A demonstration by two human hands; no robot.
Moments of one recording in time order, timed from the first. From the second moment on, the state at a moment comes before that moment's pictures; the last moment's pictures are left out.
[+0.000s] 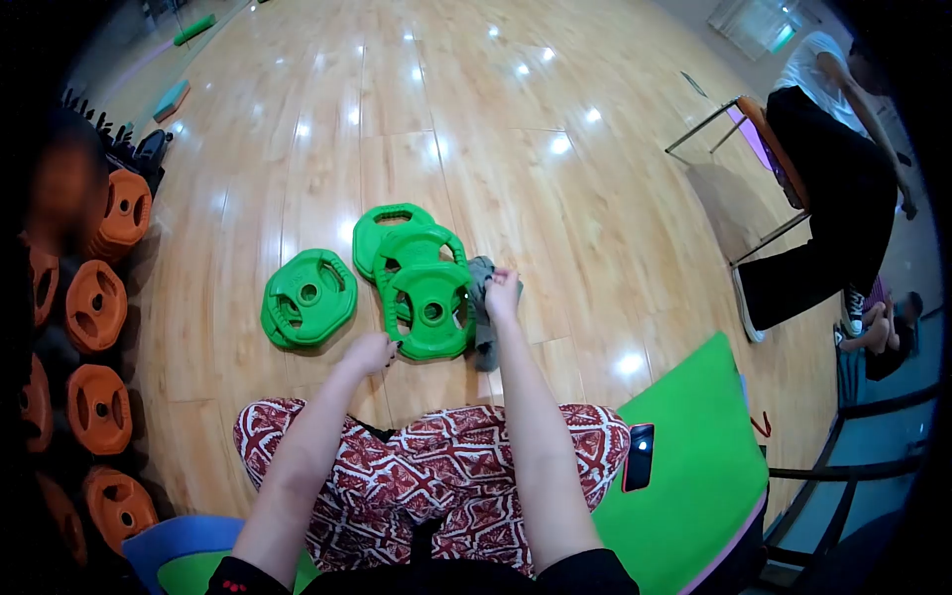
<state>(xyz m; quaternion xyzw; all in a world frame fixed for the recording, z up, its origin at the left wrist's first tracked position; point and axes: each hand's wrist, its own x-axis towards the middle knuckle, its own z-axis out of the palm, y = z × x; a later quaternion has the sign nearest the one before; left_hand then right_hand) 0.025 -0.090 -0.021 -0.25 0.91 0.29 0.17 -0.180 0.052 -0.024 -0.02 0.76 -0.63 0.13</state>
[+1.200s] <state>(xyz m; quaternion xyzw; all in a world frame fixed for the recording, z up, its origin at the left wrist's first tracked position) -0.008 -0.054 0.115 -0.10 0.90 0.36 -0.21 -0.129 0.064 0.225 -0.27 0.60 -0.70 0.28</state>
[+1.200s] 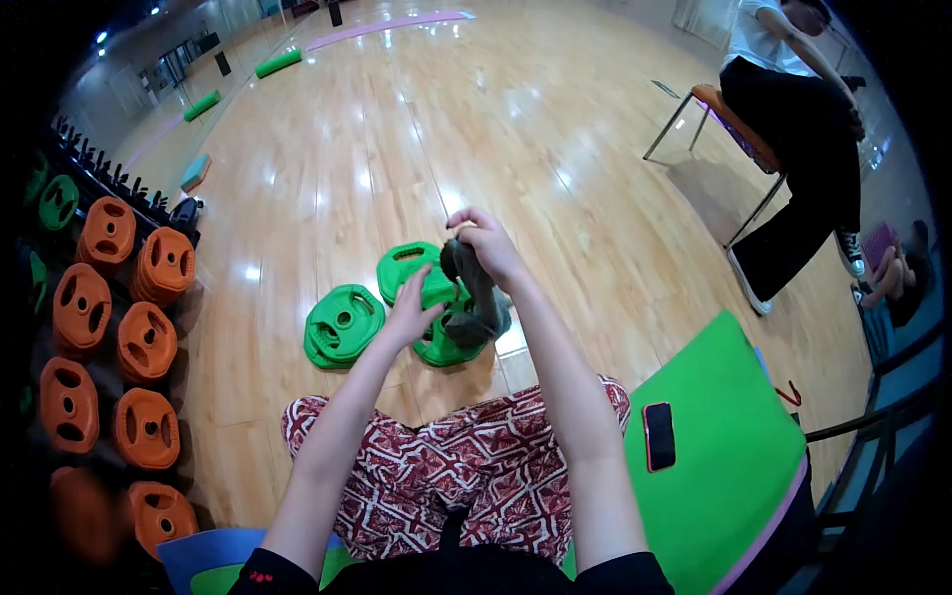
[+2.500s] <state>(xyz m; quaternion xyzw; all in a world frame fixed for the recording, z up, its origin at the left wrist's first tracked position) -0.038 -0.167 0.391 -0.23 0.88 0.09 -0.40 -0.215 0.076 0.389 -0.23 0.70 -0.67 0.02</state>
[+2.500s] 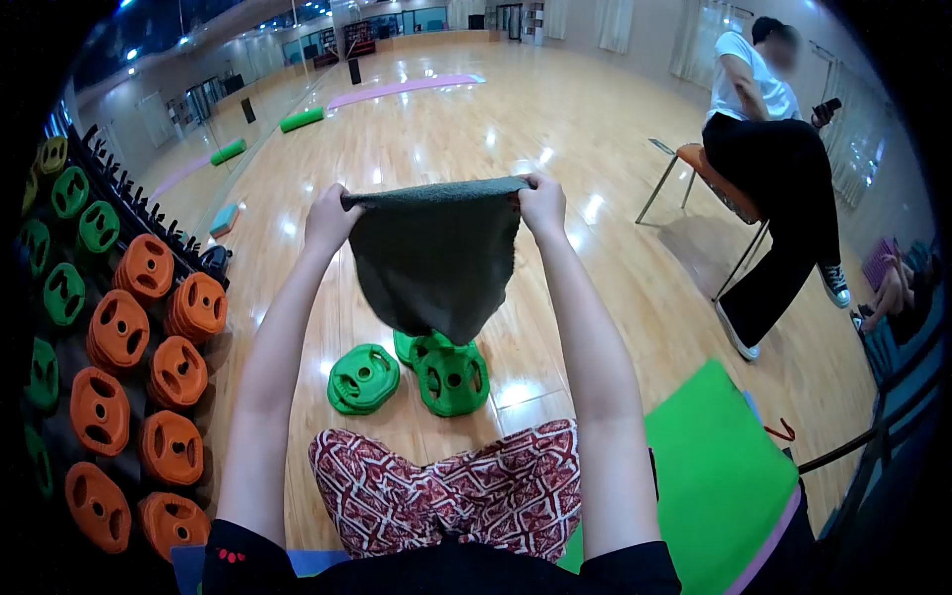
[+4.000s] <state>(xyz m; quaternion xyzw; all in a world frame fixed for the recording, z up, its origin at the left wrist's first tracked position) -0.019 -0.234 0.149 -0.23 0.96 0.14 -0.12 -0.260 0.096 0.111 -0.20 0.94 -0.28 0.07</state>
